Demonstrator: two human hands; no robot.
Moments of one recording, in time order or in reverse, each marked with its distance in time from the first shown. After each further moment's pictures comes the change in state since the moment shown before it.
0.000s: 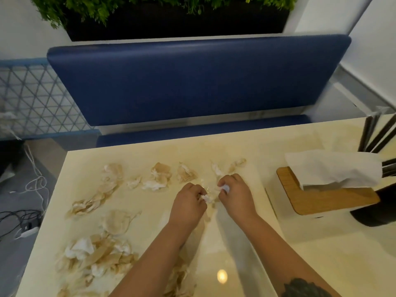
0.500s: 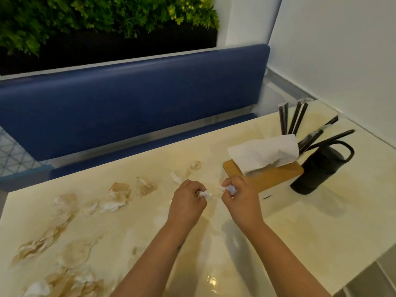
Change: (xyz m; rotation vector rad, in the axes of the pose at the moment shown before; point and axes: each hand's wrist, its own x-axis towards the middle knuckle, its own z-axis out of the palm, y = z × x) left_hand -0.006 0.091 0.034 -0.073 -0.071 0.225; right_hand -0.064 0.037 -0.092 0.074 0.370 0.052
